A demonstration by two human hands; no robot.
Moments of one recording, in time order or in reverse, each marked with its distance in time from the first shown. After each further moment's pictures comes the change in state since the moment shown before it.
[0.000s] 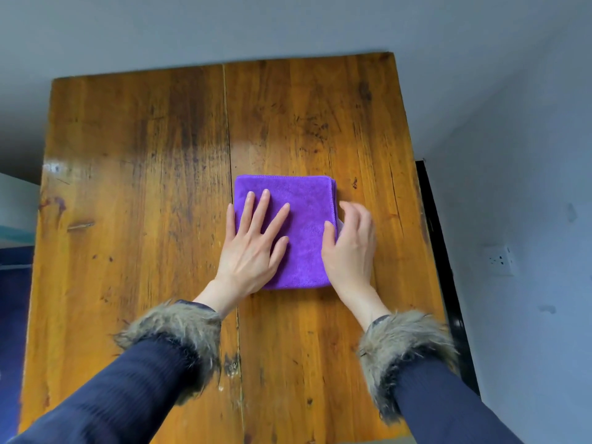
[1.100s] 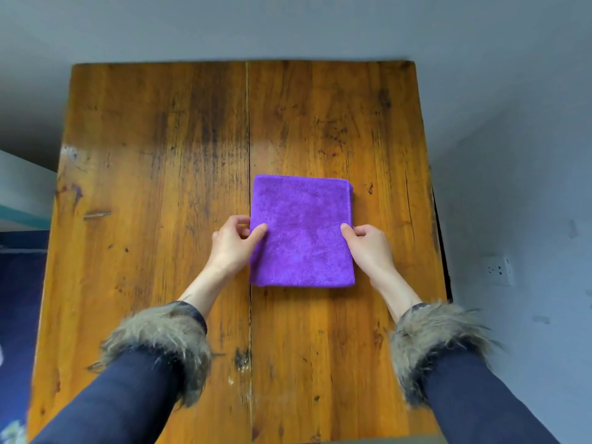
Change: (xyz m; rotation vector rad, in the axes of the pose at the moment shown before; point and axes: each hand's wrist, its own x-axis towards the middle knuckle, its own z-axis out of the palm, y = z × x) left_hand -0.005 -0.036 -0.029 -0.923 -0.107 -0.761; right_hand 0.027 0.008 -0.007 0.083 -0.442 0.504
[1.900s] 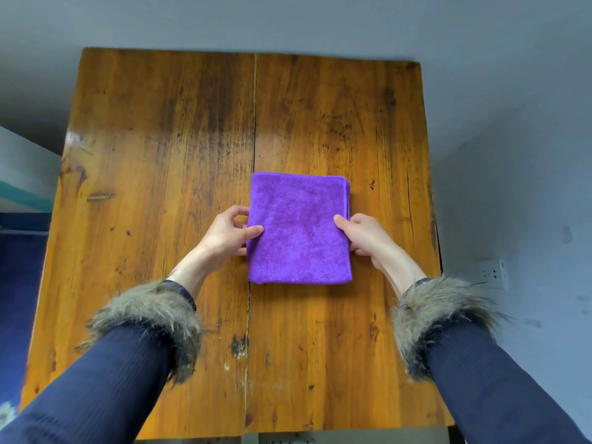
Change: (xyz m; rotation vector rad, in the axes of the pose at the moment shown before) left_hand -0.006 0.006 -0.017 -0.276 -0.231 -0.105; right_hand -0.010 -0.027 -0.016 0.006 -0.267 0.029
